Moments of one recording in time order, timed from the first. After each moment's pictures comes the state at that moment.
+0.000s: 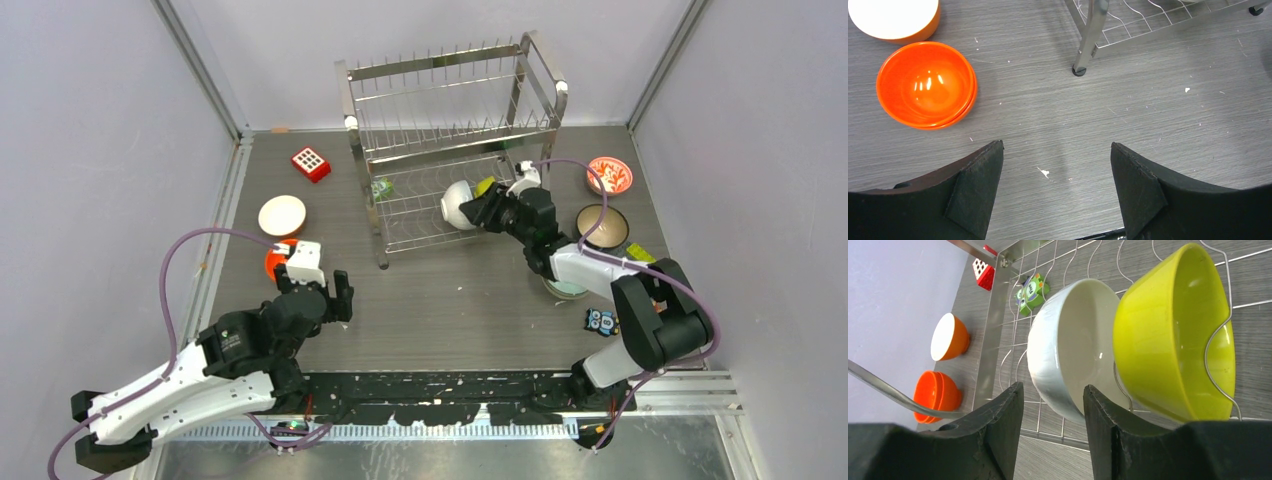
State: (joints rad) left arm -1.09 0.53 0.73 -0.84 -0.75 -0.58; right arm 0.41 1.50 0.71 0.51 -0.14 0.66
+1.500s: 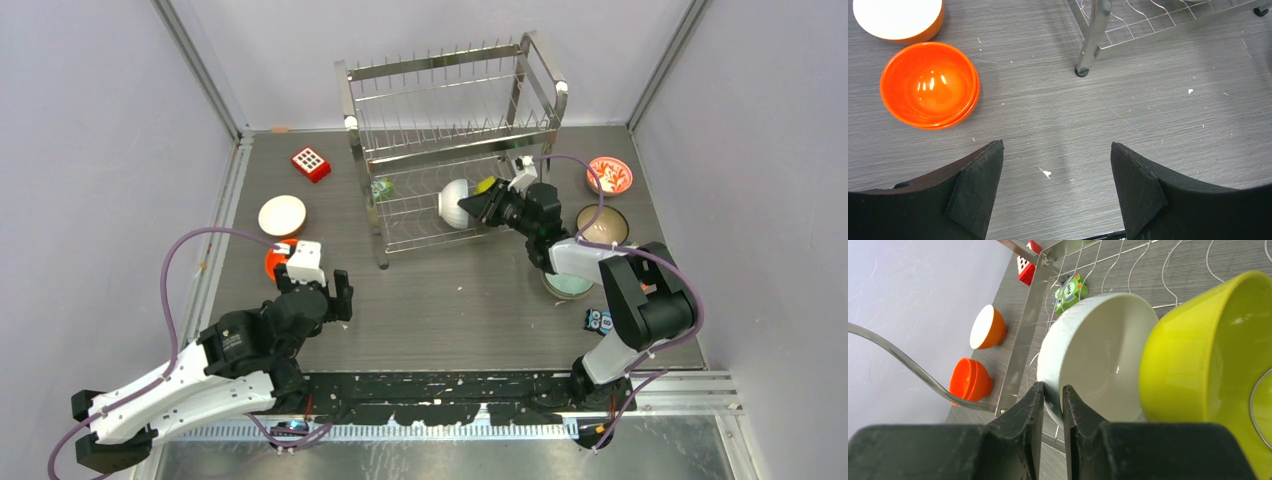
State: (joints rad) left arm -1.09 0.53 0.73 -0.84 -0.76 -0.58; right arm 0.34 1.61 0.73 0.72 -0.40 0.72
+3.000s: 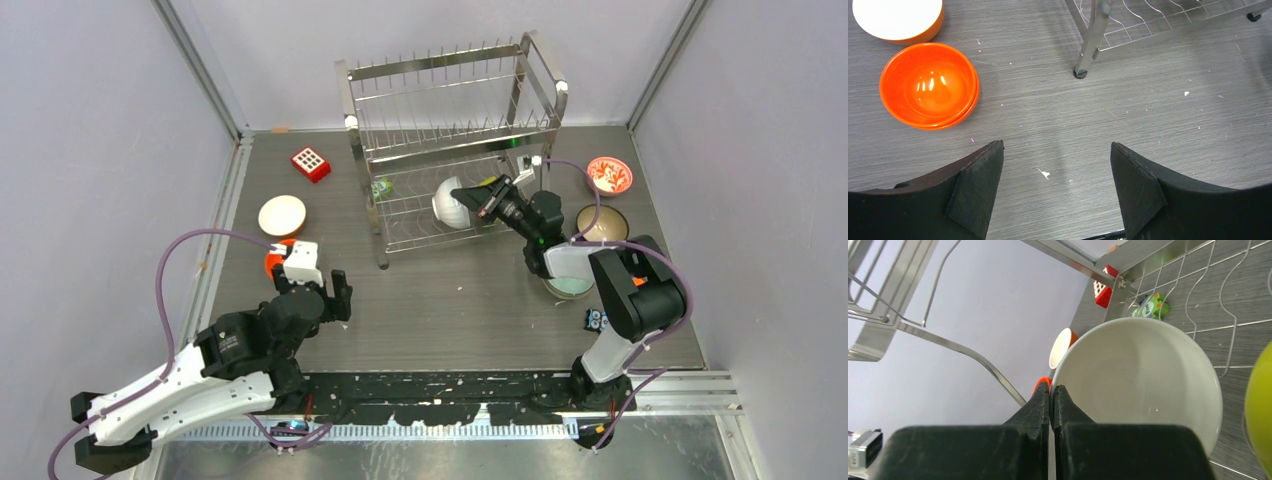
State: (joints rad) left arm -1.09 0.52 0.73 -0.84 -0.76 -0.58; right arm 0.36 1.66 0.68 1.06 -0.45 1.05
